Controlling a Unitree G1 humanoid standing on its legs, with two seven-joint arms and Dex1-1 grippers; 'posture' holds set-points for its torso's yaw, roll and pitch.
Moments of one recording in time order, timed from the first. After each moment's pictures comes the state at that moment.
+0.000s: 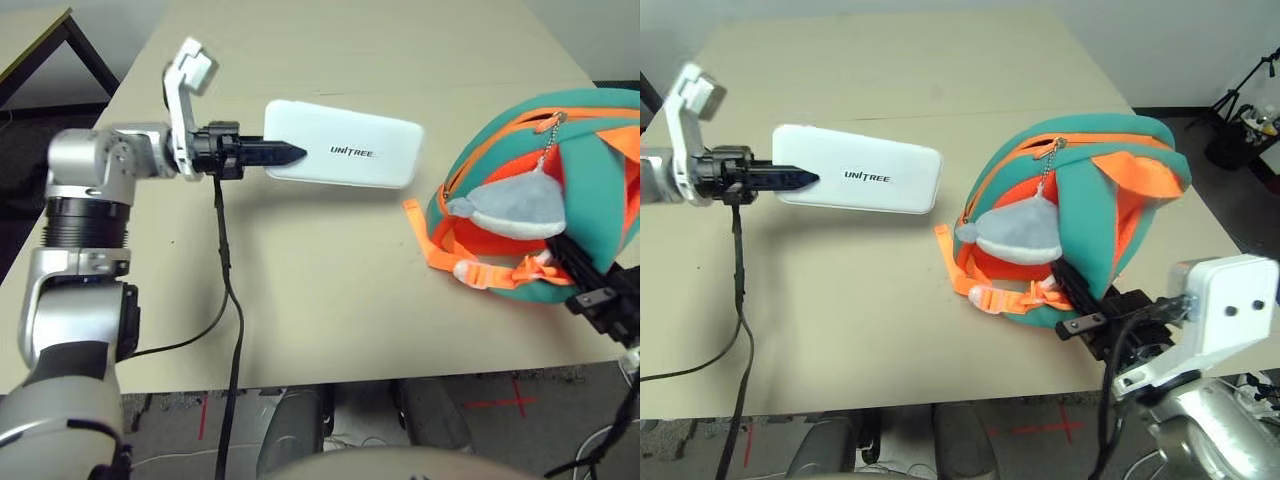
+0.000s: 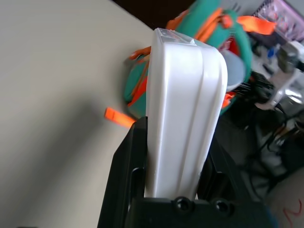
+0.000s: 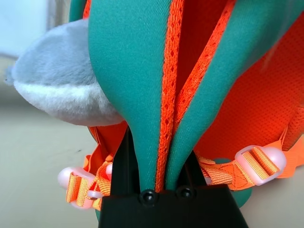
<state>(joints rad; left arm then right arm) -0.99 0.85 0.03 0.22 -0.66 1.00 -1.39 0.55 -0.75 -0.46 -1.01 1.00 0.42 -0.04</state>
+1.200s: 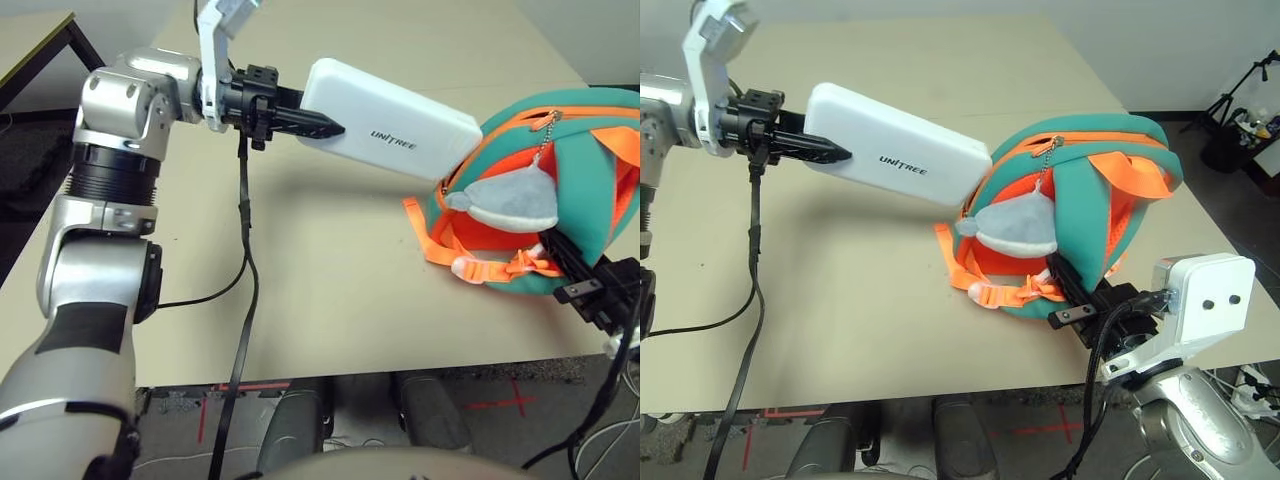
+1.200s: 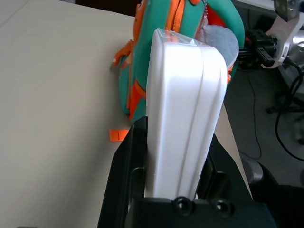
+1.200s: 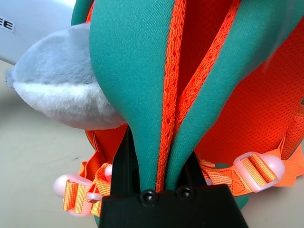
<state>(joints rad) -1.19 0.65 -0.17 0.43 -0.42 0.66 -1.53 0.42 -0.69 -0.47 -0.96 0.94 0.49 0.01</state>
